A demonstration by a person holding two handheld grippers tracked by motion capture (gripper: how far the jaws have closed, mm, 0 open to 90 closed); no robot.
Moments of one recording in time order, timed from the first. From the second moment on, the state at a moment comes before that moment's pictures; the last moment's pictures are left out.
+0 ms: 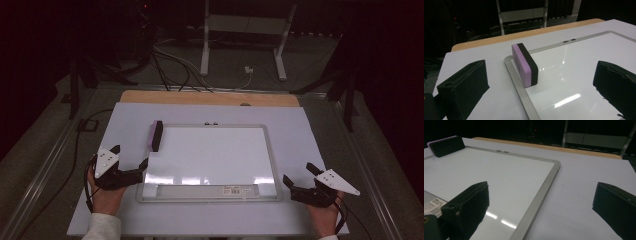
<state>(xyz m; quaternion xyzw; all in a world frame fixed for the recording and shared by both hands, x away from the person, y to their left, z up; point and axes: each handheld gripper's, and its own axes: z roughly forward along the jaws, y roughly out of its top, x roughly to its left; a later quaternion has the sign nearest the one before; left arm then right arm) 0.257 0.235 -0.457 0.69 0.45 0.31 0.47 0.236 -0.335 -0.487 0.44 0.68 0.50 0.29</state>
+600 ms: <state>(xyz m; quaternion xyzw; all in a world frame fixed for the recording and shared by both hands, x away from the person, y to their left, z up) 0.238 0.247 -0.470 0.69 0.46 0.31 0.47 0.235 -0.339 -0.483 0.45 0.67 0.51 0.30</state>
